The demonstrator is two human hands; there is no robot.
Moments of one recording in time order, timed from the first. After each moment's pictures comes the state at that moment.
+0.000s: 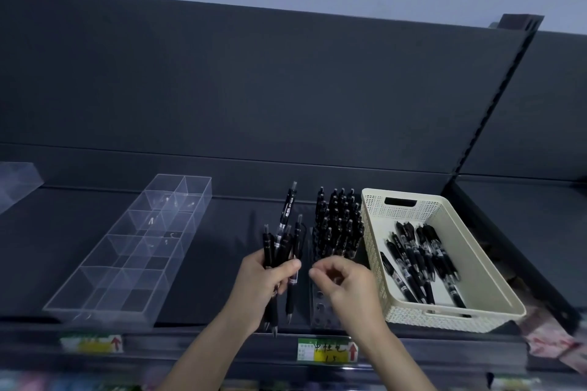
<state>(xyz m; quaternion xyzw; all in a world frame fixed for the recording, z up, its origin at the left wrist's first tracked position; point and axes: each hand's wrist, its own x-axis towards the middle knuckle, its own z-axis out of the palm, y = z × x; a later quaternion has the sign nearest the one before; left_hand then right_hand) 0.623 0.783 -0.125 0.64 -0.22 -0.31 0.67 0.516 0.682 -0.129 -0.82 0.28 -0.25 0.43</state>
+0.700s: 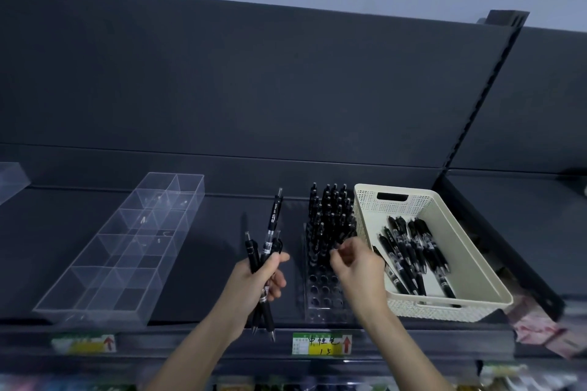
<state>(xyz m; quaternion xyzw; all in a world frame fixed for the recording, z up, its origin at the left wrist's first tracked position) 0.624 0.792 -0.136 0.66 -0.22 -0.35 0.62 0.517 0.653 -0.137 -0.80 0.38 -0.28 0.36</state>
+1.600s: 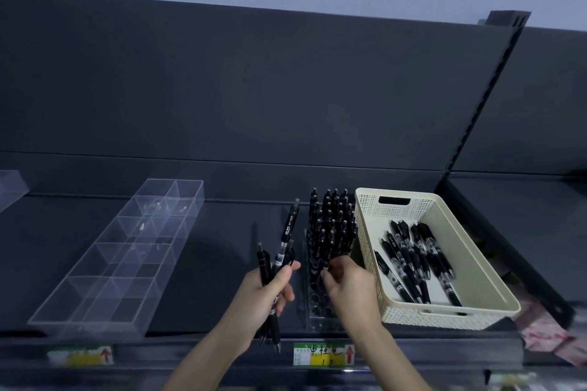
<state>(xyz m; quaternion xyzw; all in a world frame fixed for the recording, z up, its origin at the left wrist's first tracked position) 0.618 0.786 -0.139 0.66 -0.28 -0.36 0.60 0.522 0.660 -0.152 -0.84 0.41 -0.22 0.28</state>
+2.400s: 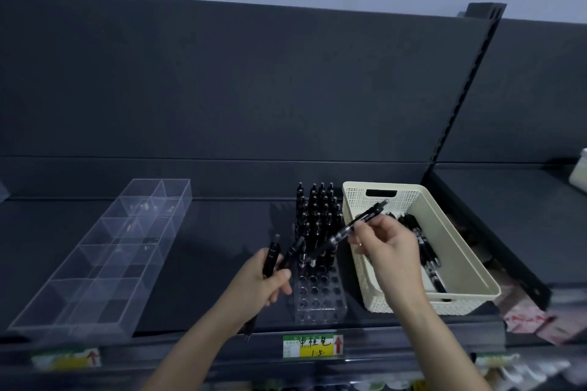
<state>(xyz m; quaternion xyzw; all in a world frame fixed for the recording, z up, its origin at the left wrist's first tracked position) 0.620 0.776 -0.127 0.72 -0.35 -0.33 0.49 0.486 0.645 -0.079 -0.68 0.34 -0.39 0.52</state>
